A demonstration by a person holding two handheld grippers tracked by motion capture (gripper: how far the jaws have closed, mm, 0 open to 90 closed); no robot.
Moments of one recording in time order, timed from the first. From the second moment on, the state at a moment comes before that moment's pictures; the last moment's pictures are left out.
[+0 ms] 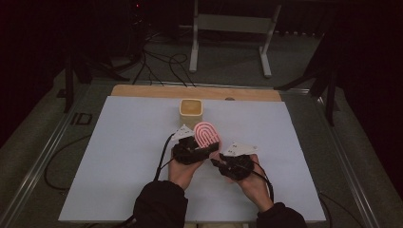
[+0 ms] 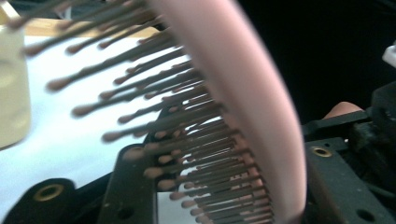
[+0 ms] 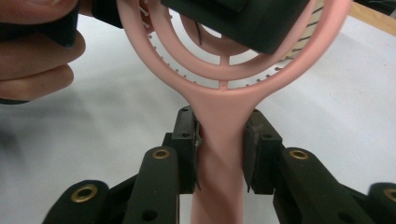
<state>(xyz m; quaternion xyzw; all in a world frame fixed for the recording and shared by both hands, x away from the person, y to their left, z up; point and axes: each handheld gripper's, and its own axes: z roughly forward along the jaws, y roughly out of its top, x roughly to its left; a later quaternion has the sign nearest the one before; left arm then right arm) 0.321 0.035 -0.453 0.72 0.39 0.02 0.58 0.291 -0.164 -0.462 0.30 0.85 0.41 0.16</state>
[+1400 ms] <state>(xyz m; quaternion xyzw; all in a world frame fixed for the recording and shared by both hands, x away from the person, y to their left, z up) 0.321 0.060 -0.436 0.69 0.41 0.06 0.59 0.289 -0.189 -0.455 0.33 0.79 0.48 0.19</state>
